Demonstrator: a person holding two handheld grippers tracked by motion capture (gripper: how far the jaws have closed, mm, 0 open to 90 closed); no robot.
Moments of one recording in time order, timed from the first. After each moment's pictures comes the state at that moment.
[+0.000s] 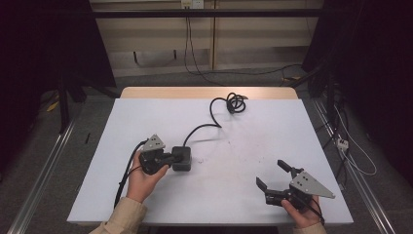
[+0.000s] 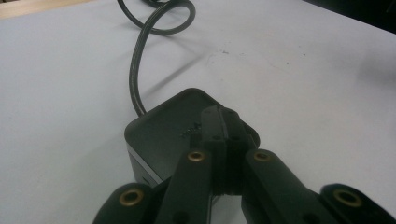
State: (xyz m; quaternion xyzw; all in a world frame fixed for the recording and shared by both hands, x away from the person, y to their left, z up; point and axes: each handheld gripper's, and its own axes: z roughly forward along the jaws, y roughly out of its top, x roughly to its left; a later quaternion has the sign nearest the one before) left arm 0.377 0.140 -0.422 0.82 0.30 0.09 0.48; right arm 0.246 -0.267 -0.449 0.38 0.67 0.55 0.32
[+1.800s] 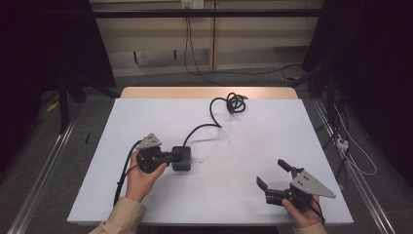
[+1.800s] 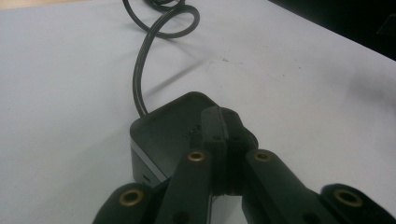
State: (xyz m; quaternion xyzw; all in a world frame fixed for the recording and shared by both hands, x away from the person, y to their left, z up) left arm 0.379 0.146 -0.421 0.80 0.32 0.06 0.50; right arm 0.247 -0.268 -0.448 0.38 0.67 0.55 0.32
